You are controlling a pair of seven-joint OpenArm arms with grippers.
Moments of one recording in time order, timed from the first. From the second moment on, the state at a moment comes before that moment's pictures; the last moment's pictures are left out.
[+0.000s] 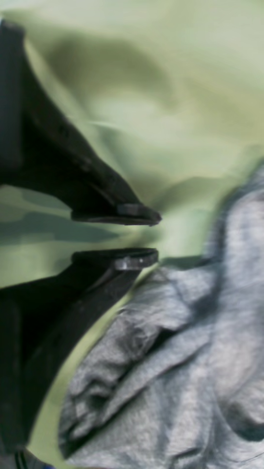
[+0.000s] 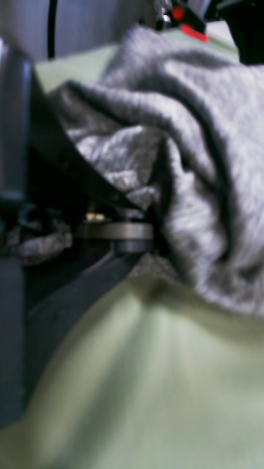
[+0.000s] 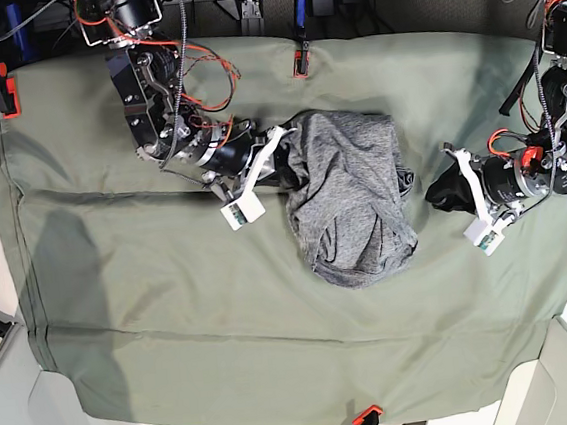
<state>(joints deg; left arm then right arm) -9.6 -38.7 10.3 75.8 -40.5 -38.5 41.4 2.3 -2.8 -13.1 73.3 24.7 30.0 -34.3</state>
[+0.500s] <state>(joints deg) -0.9 -40.2 -0.7 90.2 -49.8 -38.5 47.4 -1.2 -3.9 -10.2 91.7 21.1 30.1 -39.7</state>
